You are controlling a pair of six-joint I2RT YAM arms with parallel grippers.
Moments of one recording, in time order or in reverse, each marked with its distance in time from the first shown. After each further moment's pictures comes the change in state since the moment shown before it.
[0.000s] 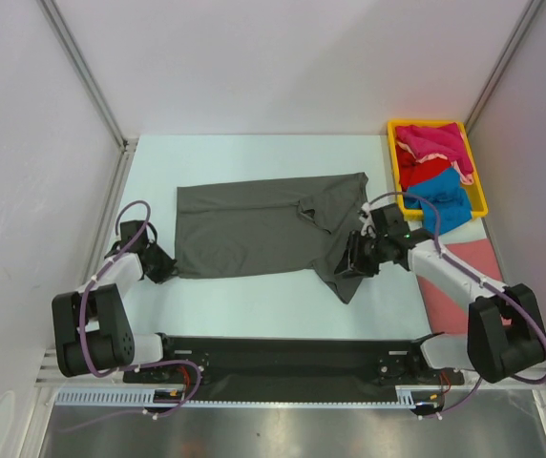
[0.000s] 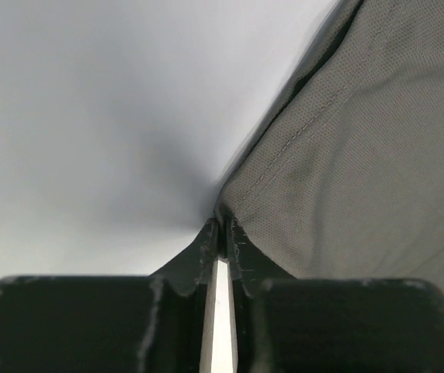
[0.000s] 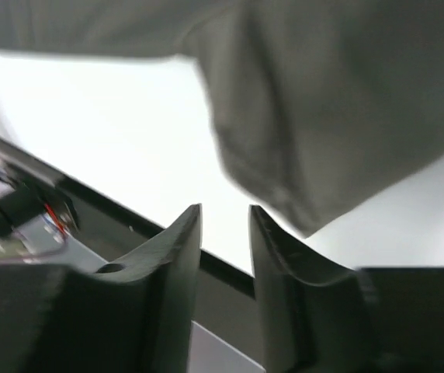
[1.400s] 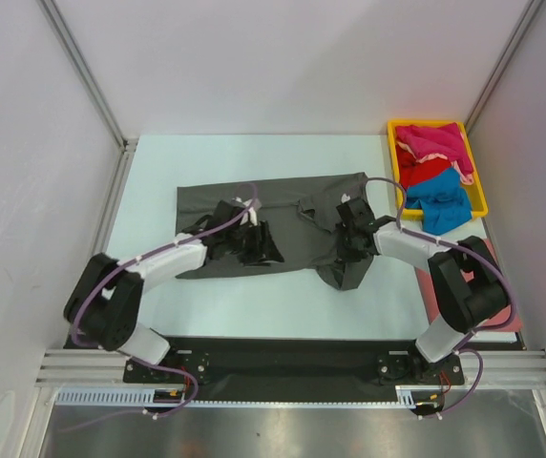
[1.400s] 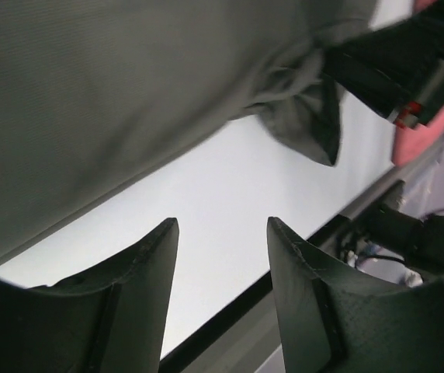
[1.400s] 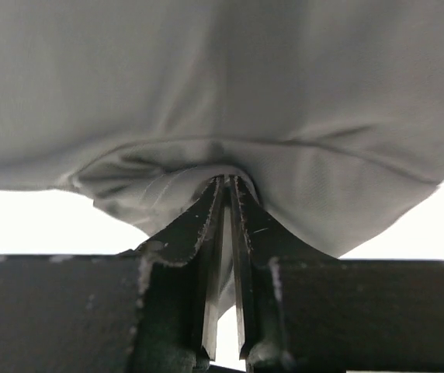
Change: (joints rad) left arm -0.750 0.156 0.248 0.164 0.270 -0.072; right arm 0.173 0.316 0.149 0.113 0.480 -0.061
